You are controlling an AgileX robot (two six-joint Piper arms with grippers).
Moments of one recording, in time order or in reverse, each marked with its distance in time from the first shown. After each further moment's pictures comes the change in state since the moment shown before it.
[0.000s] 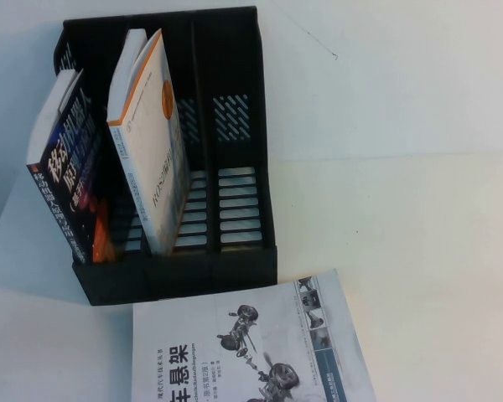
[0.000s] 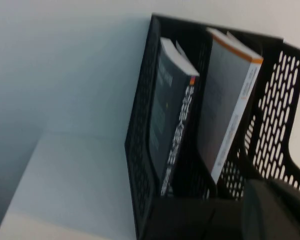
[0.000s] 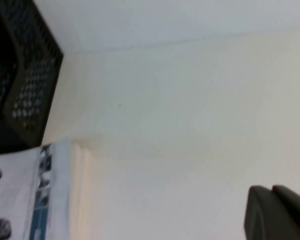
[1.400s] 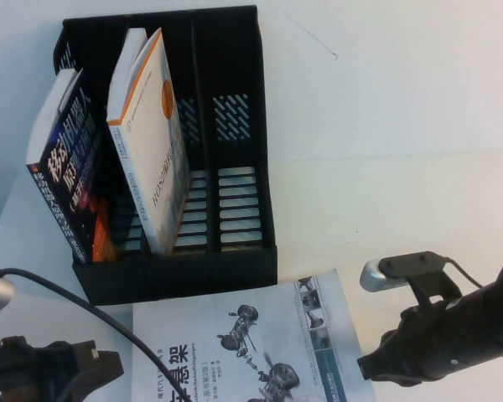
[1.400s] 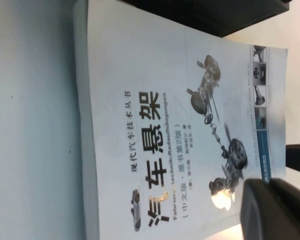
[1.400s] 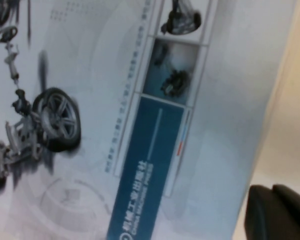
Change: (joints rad) right arm 0.416 1.226 -0.178 0.706 -0.291 -0.678; left arm 0.000 0.837 -0.167 -0.683 0.404 0.349
